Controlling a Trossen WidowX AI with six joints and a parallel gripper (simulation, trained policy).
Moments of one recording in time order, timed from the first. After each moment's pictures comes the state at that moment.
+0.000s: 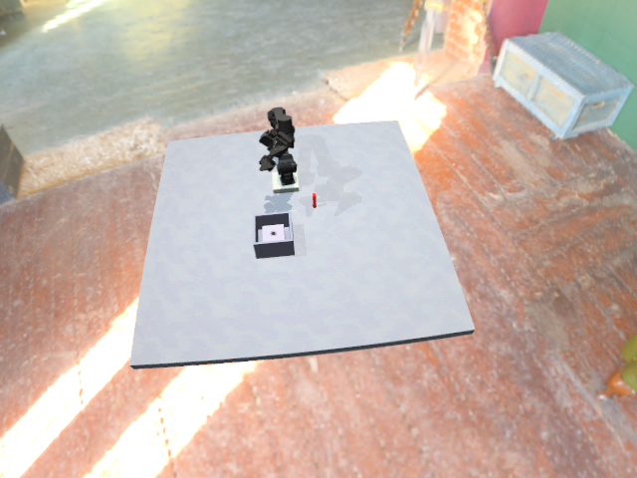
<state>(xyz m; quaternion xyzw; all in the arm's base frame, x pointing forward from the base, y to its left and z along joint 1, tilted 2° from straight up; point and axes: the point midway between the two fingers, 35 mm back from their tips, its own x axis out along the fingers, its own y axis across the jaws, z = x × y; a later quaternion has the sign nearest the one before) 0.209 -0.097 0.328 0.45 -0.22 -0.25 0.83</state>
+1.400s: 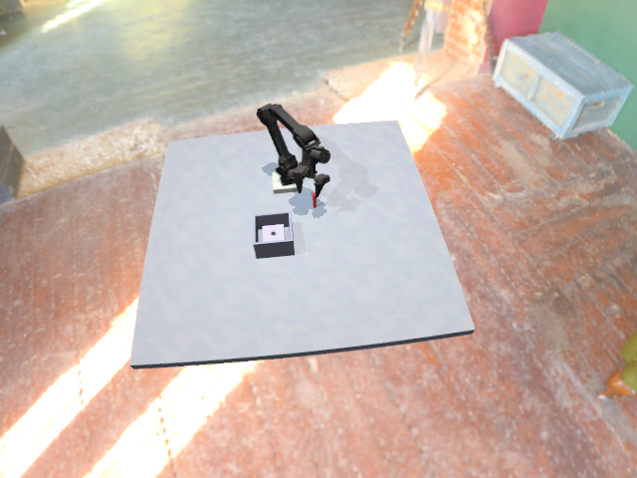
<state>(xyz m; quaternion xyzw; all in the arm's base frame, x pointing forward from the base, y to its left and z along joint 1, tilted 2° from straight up) 0.212 0.052 0.135 0.34 0.44 -0.29 0.78</state>
